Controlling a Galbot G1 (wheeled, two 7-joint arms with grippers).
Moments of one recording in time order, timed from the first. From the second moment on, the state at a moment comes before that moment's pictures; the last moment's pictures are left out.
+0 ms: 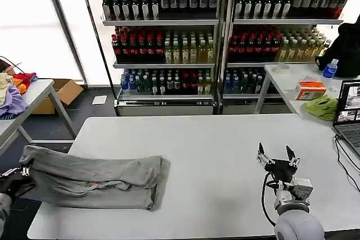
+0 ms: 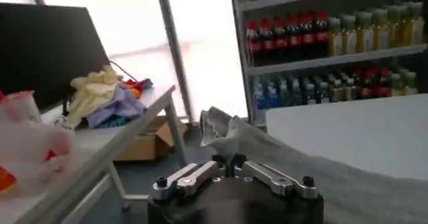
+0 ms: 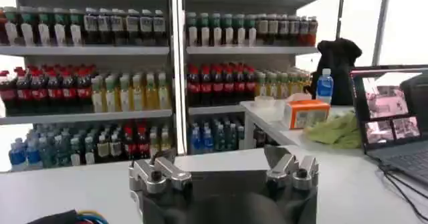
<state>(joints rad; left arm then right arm) 1.48 -0.88 -0.99 -1.71 -0.56 0.30 0.08 -1.38 1.19 0.52 2.16 0.42 -0.37 0.41</state>
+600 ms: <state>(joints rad) 1.50 -0.98 -0.77 -1.96 -0.41 0.40 -0.02 -1.46 1.20 0.57 2.23 0.41 -0.37 0.42</state>
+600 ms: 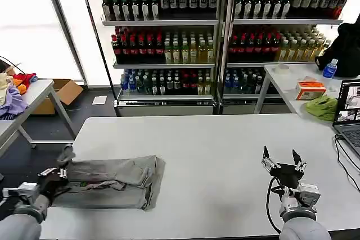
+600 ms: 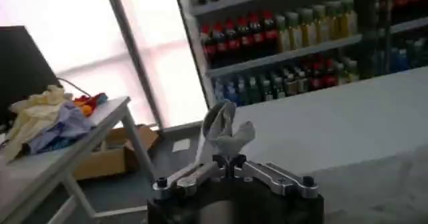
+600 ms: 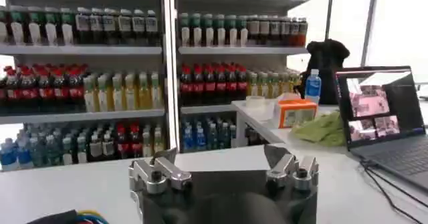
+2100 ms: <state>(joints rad) 1.32 -1.12 -0.26 -2.04 -0.41 0.54 -0.12 -1.58 1.25 0.60 2.26 0.36 -0.36 0.42</state>
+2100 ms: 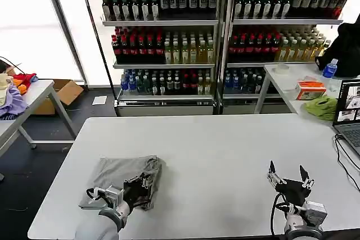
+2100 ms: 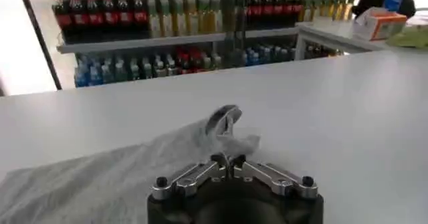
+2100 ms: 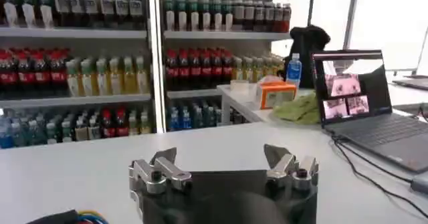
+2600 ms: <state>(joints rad) 1.28 -1.20 -0.21 -1.99 -0.55 0.50 -0.12 -1.58 1.25 0.59 2.26 0.35 -0.36 0.42</state>
